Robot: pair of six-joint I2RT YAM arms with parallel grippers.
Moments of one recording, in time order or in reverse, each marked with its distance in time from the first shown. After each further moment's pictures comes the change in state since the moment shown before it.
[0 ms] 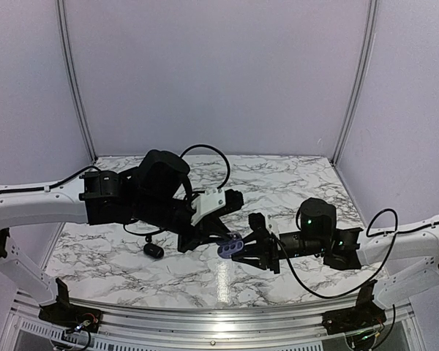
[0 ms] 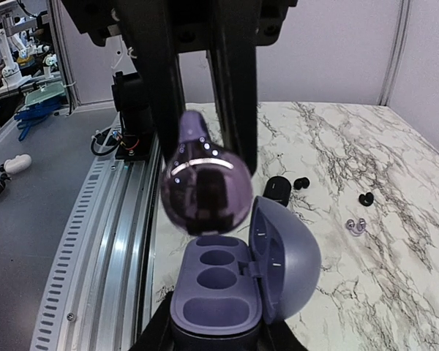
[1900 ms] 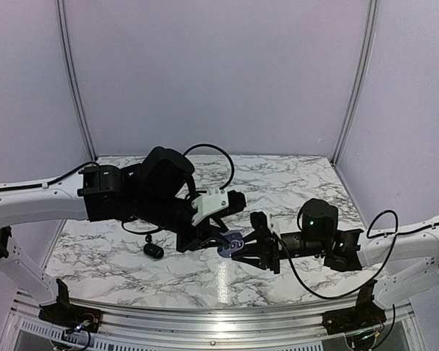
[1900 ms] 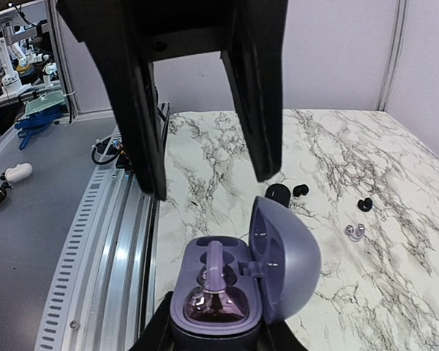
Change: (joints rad) left arm -0.021 0.030 0.075 -0.121 -0.061 0.002; right arm 0.008 -0.007 -0.014 0.042 0.016 0.018
